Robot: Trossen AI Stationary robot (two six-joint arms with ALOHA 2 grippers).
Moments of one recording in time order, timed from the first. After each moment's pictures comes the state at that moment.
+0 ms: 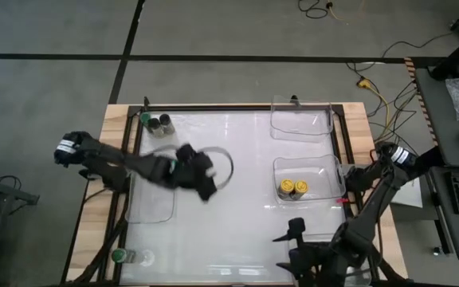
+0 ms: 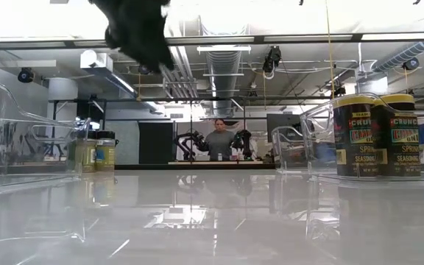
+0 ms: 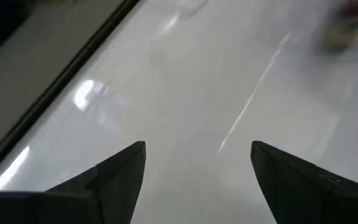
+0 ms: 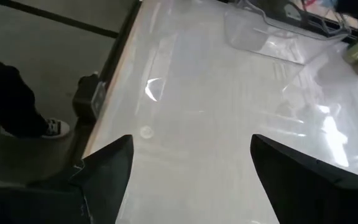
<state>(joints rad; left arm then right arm) -0.22 1.48 1.18 -0.74 -0.65 -0.55 0.92 1.66 1.35 -0.60 0.68 0.43</state>
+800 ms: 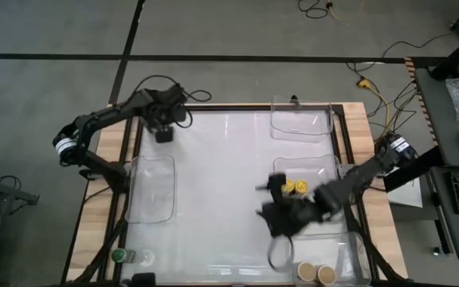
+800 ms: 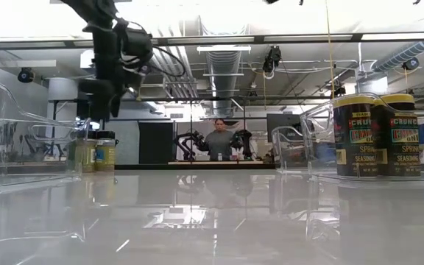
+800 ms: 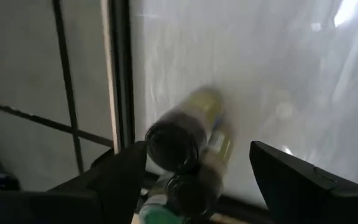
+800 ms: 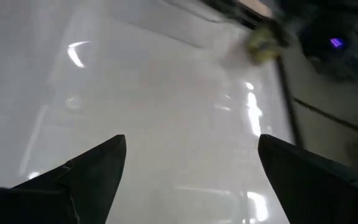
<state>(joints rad) 0.69 1.45 1.18 -1.06 -0.33 0.67 0.54 1.58 1.35 -0.69 0.67 0.06</state>
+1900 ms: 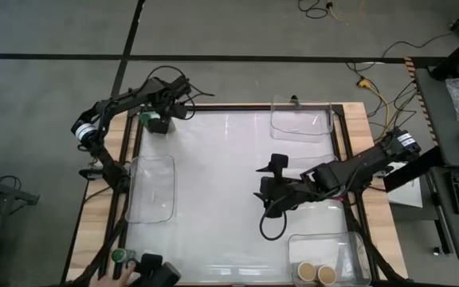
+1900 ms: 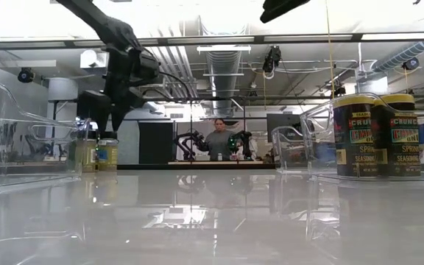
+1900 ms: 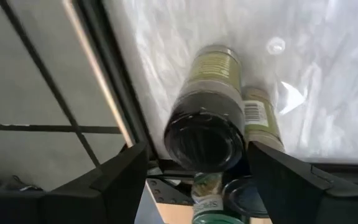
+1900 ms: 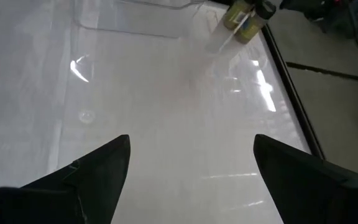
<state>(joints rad) 0.82 1.69 1.32 -1.13 -0.38 0.99 0.39 1.50 1.33 -0.70 0.58 0.16</state>
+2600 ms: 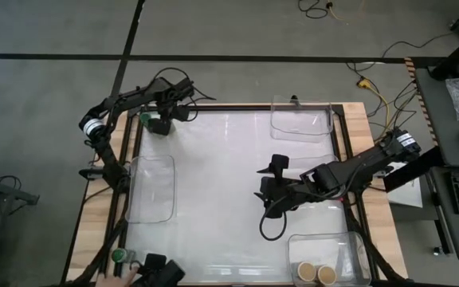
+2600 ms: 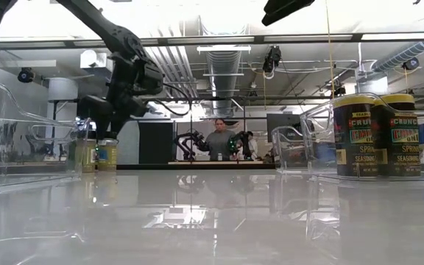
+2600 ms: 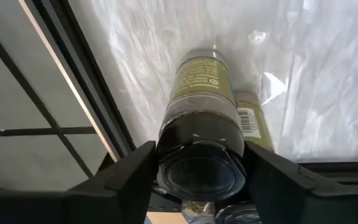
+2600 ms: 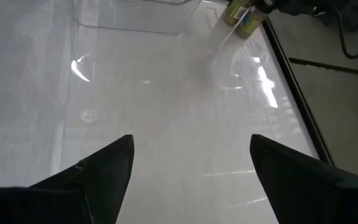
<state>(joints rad) 0.82 1.77 1.35 -1.17 -0.35 0.98 0.40 1.50 1.32 -0.70 0.58 0.19</state>
